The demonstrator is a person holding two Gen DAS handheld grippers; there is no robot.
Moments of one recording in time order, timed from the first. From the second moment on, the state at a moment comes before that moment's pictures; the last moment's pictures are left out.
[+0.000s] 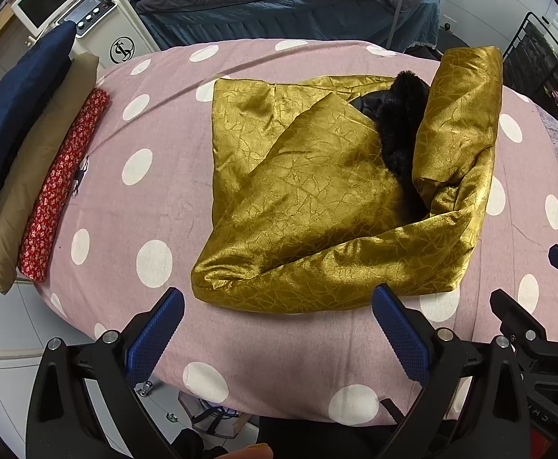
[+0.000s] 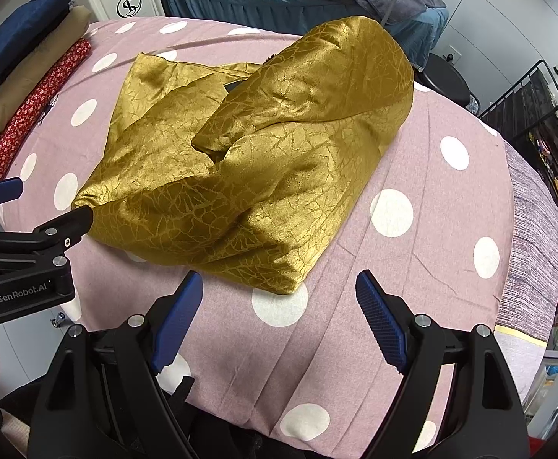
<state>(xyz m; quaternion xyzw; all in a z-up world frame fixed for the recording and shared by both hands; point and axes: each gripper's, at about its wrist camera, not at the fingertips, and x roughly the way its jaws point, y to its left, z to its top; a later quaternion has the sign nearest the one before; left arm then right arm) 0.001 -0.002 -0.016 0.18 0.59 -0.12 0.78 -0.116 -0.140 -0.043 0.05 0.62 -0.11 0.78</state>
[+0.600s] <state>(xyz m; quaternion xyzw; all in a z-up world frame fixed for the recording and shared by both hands) 0.004 -0.004 -0.021 0.18 0.60 -0.13 0.77 -0.113 -0.140 -0.045 0.05 0.62 -0.11 0.77</state>
